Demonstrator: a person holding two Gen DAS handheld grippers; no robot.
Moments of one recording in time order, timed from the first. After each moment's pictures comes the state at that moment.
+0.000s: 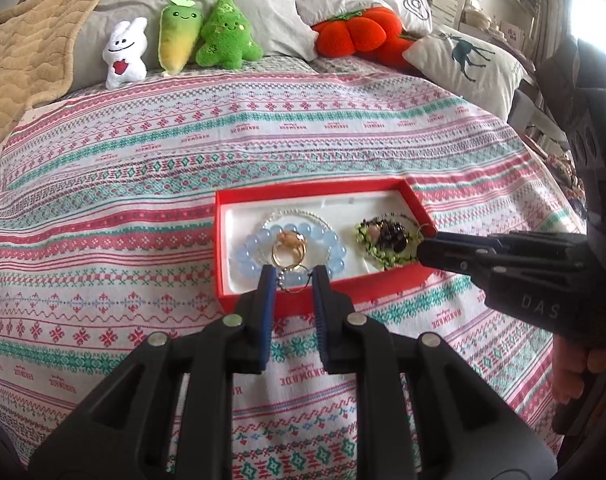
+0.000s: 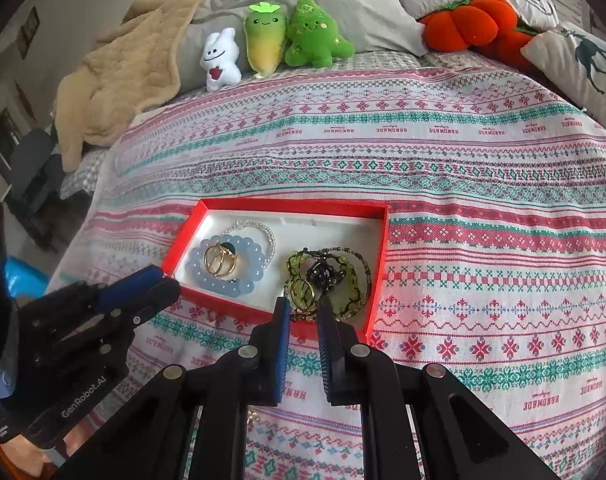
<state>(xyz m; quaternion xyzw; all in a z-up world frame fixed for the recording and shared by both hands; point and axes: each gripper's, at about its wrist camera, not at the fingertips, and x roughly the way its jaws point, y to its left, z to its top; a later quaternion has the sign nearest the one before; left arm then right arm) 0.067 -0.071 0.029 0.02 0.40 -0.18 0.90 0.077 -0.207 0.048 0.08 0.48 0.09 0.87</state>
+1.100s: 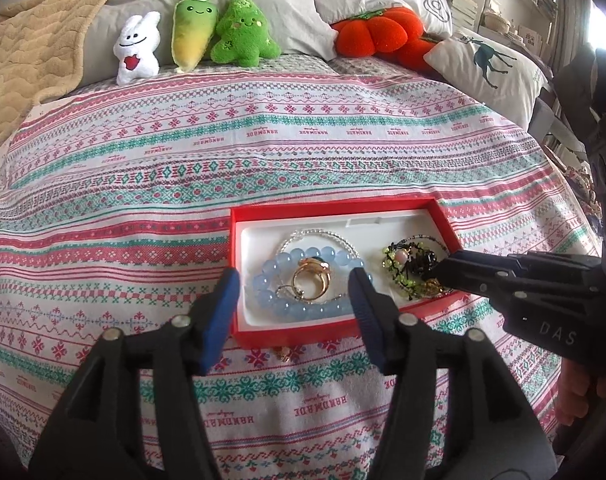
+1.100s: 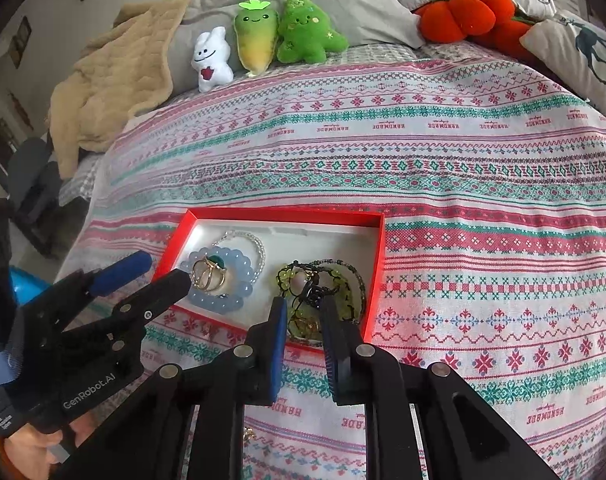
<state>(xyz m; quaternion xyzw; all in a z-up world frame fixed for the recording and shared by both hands) 0.088 -0.069 0.027 0.01 0.41 -0.15 0.90 0.094 -0.214 0.043 0.10 0.49 0.10 0.86</state>
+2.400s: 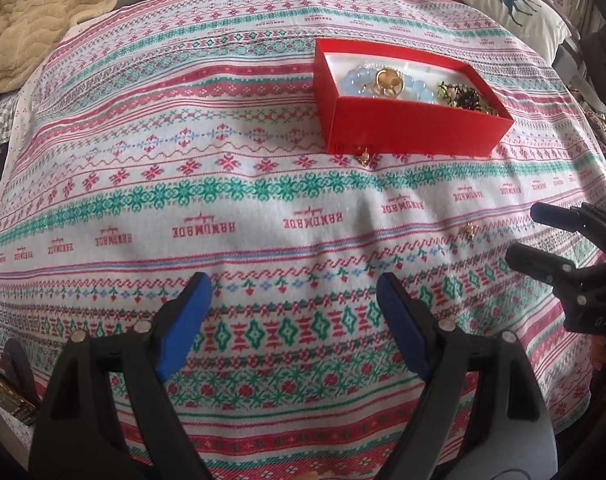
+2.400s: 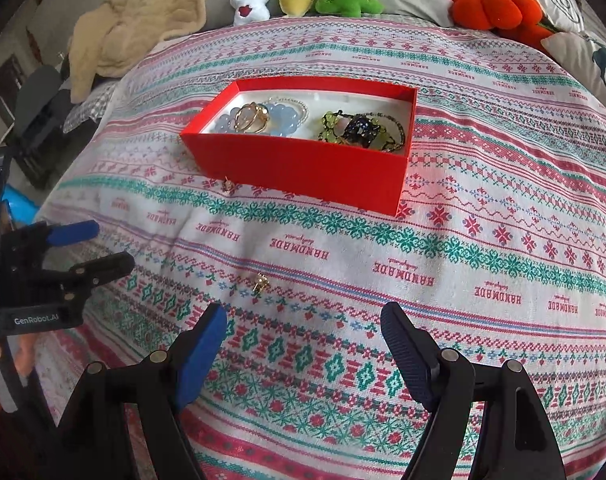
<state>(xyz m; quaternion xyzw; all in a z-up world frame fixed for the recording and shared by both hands) 0.008 -0.005 -0.017 0.04 0.52 -0.10 0.85 0.003 -0.181 0.008 0.01 0.53 0.12 0.84</state>
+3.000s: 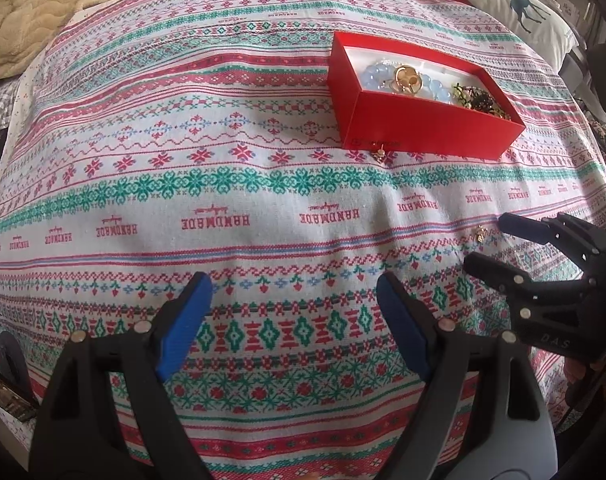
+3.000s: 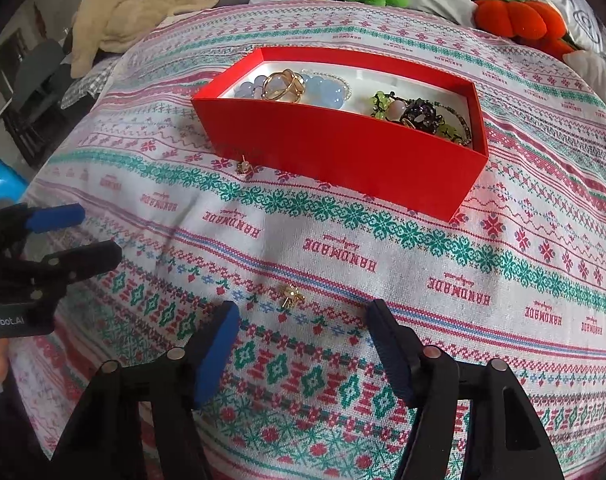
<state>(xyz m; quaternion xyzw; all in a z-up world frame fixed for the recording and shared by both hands) 0.012 0.007 -0.022 0.02 0.53 -0.10 0.84 0.020 -0.144 -0.017 -0.03 0.54 0.12 0.83</state>
